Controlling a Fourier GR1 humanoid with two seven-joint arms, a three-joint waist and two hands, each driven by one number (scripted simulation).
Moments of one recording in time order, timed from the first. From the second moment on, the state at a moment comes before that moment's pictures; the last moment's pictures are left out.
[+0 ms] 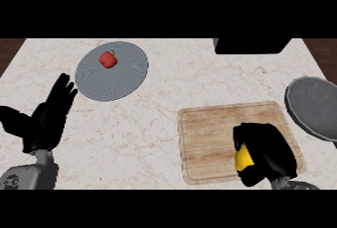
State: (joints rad) left arm -0.14 0.18 0.08 -1.59 0.11 0.08 0.22; right arm -0.10 -0.36 0.43 -1.84 0.99 0.31 0.49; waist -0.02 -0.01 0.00
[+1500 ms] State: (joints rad) left arm -0.16 0.17 0.10 -1.60 0.11 0.06 0.24; right arm -0.24 -0.54 -0.35 -1.79 0.81 0.21 0.18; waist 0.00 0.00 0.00
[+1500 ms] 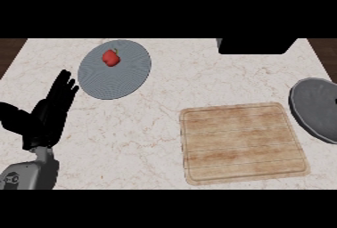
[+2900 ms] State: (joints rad) left arm -0.19 0.14 0.08 -1.59 0.09 0.06 0.24; right arm -0.62 -0.65 -0.47 -0.39 0.81 -0.13 -0.43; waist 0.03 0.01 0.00
